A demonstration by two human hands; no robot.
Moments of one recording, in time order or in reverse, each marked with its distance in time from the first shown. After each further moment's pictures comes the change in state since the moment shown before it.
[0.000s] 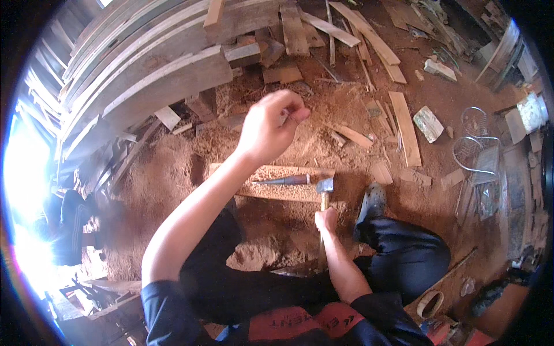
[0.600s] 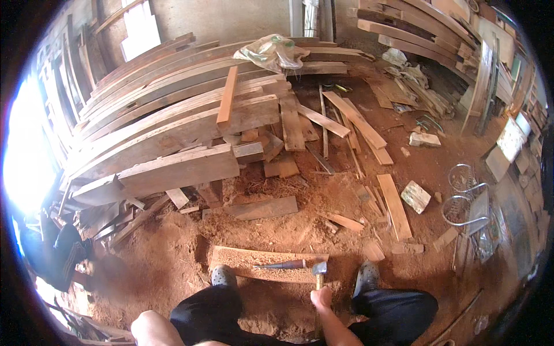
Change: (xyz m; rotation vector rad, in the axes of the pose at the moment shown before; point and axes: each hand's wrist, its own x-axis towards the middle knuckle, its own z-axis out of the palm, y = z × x) left_hand -0.085 0.218 -0.163 -0.684 -0.091 0.359; right_hand -0.010 -0.016 -0.010 -0.152 0.034 0.043
